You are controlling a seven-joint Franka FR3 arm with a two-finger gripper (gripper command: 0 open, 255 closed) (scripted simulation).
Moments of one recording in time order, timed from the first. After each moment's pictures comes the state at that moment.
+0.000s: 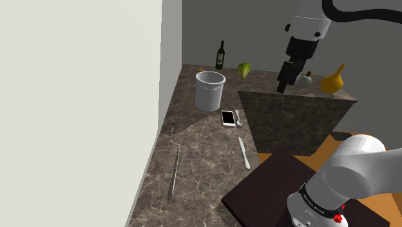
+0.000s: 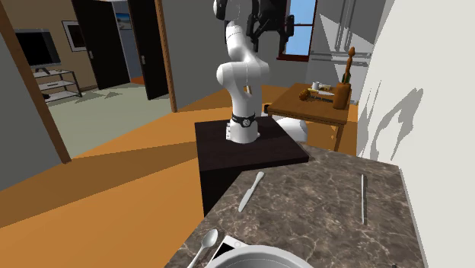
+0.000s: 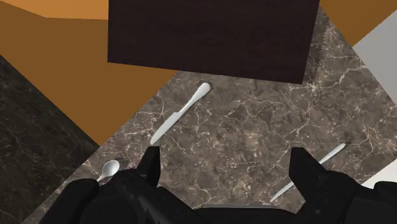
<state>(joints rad) -0.01 -0.83 0.03 -2.30 0.01 1.43 -0.09</state>
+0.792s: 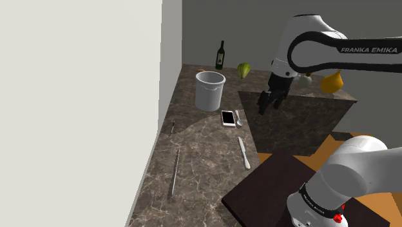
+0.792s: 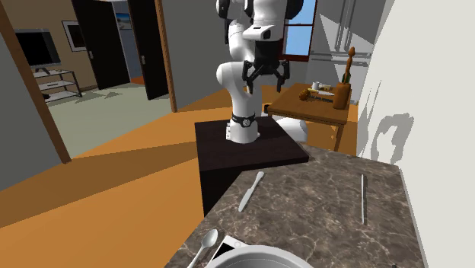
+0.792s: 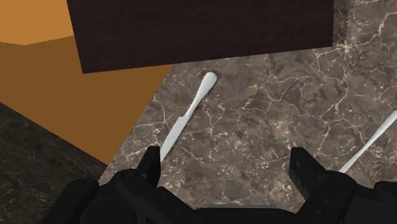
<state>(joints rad) -0.08 -0.80 0.03 -2.61 0.04 1.79 0.05</state>
